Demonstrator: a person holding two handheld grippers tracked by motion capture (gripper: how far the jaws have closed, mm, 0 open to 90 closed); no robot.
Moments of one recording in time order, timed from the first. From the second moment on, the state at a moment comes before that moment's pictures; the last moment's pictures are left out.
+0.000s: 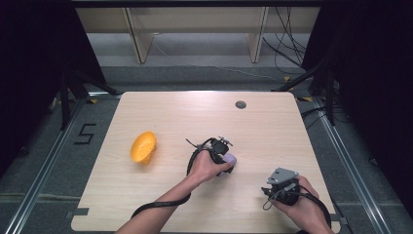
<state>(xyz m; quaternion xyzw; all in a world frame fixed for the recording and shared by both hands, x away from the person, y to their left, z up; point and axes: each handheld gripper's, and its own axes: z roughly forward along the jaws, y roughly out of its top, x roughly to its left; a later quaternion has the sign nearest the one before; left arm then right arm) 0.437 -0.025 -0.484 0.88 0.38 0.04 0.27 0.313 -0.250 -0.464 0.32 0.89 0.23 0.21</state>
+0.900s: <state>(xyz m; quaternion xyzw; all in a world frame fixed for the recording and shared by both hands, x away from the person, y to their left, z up) 0.439 -0.030 -0.487 0.89 0.38 0.05 0.24 0.312 -0.249 -0.465 0.32 0.89 0.23 0.20</state>
